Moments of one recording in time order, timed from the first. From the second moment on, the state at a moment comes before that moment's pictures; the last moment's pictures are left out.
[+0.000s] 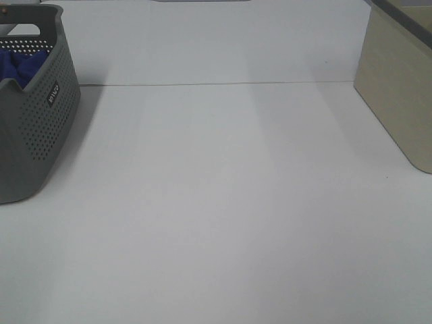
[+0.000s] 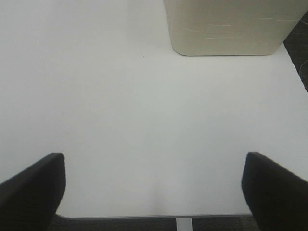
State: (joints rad) left arm -0.02 -0.01 -0.52 0.00 1.08 0.08; right arm -0.03 0.00 -0.45 -0.02 1.11 -0.02
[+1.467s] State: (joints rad) left arm -0.02 1.28 -1.47 0.29 1.22 0.87; right arm -0.03 0.00 -0.45 -0.02 1.11 -0.02
